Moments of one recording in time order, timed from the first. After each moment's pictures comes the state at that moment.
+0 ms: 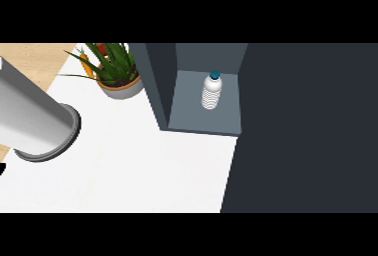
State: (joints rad) left arm 0.56 0.98 -0.17 -1.97 0.96 0.01 -0.69; right arm 0.17 -0.32 0.30 -2.34 -0.84 0.57 0.45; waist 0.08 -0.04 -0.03
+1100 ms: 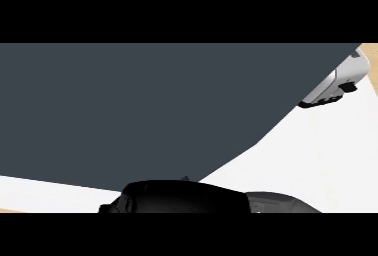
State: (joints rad) left arm 0.72 1.04 0.03 -1.88 1.04 -0.25 -0.77; right arm -0.75 -0.02 0.58 -1.94 -0.76 0.05 0.71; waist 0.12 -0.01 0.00
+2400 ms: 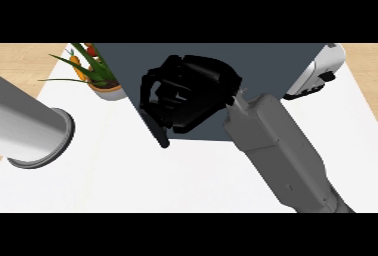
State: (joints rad) left arm 0.94 0.83 0.28 -1.87 0.97 -0.45 -0.71; right arm -0.89 -0.05 0.28 -1.29 -0.84 0.32 0.52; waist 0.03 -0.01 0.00
